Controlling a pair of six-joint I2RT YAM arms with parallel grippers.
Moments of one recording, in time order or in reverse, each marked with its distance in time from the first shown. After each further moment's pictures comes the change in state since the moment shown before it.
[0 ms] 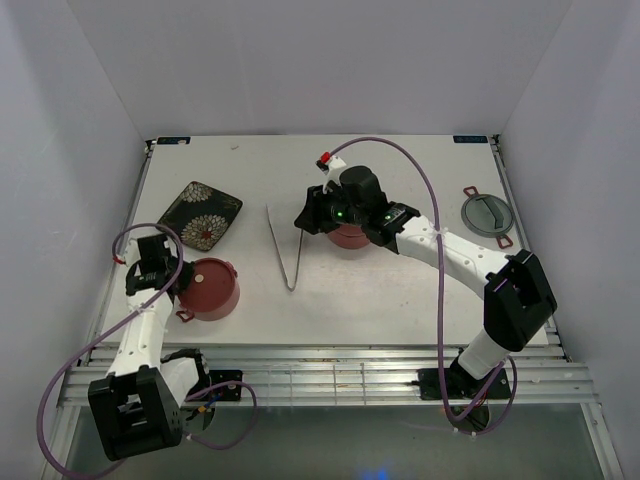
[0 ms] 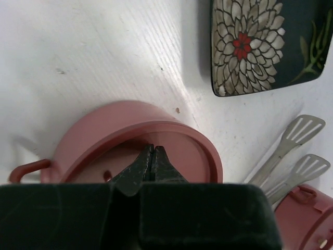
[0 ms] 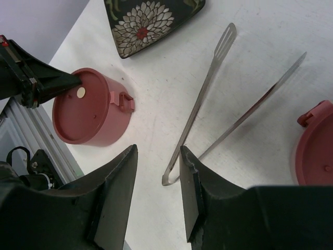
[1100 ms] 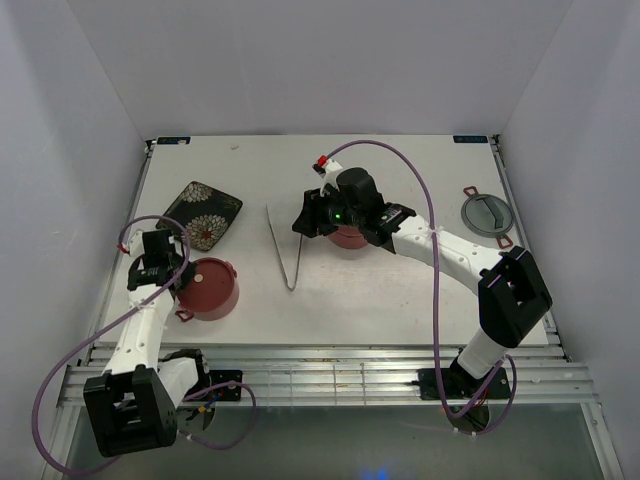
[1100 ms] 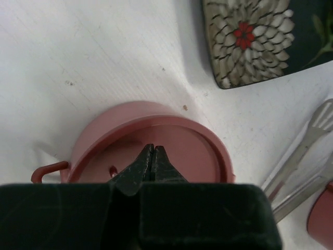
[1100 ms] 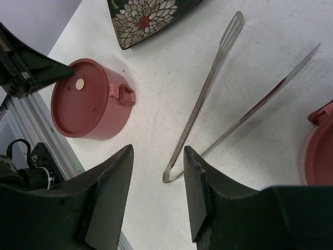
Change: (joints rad) left arm -0.060 0.020 0.046 -0.054 -0.080 0.126; right arm -0.001 0.027 -0.001 0.006 -0.030 0.000
